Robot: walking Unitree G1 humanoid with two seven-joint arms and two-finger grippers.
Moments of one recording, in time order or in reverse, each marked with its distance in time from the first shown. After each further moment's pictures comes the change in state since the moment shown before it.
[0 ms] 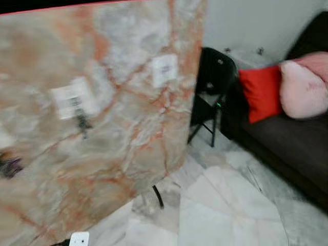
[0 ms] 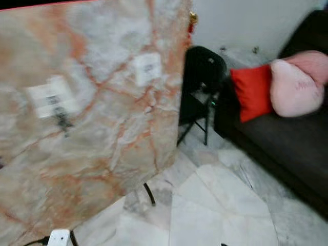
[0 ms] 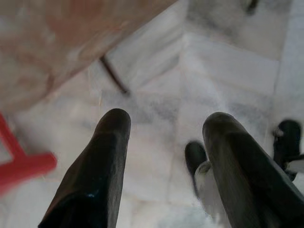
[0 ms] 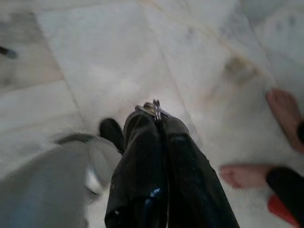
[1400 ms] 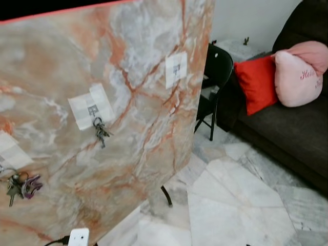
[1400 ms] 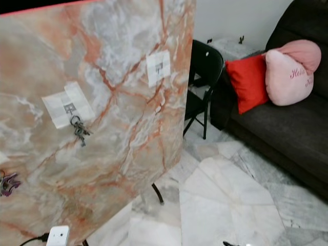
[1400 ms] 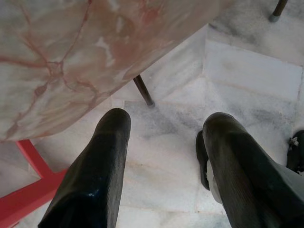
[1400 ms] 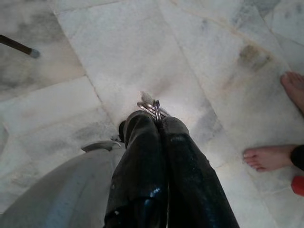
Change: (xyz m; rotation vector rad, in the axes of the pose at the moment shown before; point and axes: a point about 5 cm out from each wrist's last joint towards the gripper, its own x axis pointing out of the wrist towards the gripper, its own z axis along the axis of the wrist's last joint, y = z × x) left arm -0.001 0.009 -0.002 -0.021 0.011 0.012; right arm 0.002 0.006 0.009 0.008 -0.042 0.017
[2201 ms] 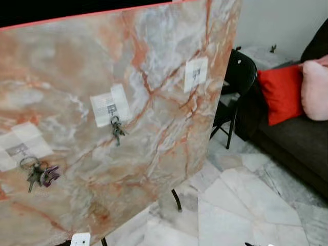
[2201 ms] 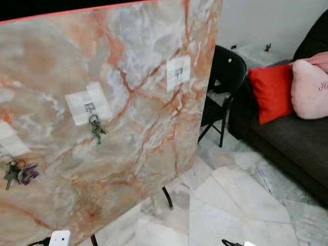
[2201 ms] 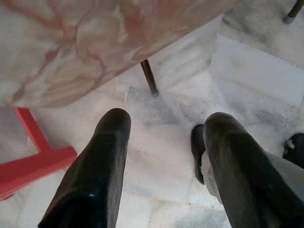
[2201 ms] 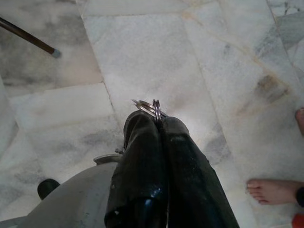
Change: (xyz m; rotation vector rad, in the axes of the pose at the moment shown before) left arm -0.001 -0.005 -0.007 0.003 0.019 -0.018; right arm -0.001 -0.002 0.000 -0.042 -0.010 0.005
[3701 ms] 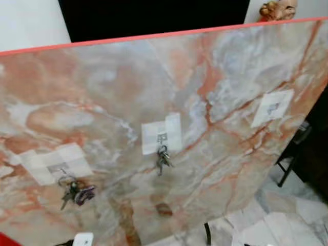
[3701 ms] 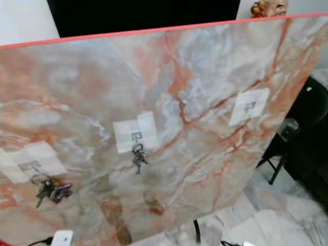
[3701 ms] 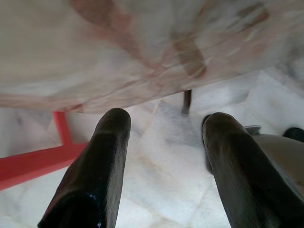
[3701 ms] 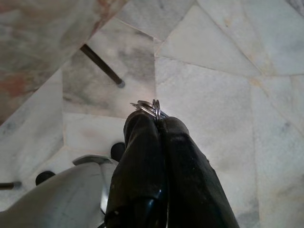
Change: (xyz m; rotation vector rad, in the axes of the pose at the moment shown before) left arm -0.004 0.013 -0.007 0.057 0.010 0.012; right arm 0.000 0.002 -0.001 -0.006 -0.007 0.005
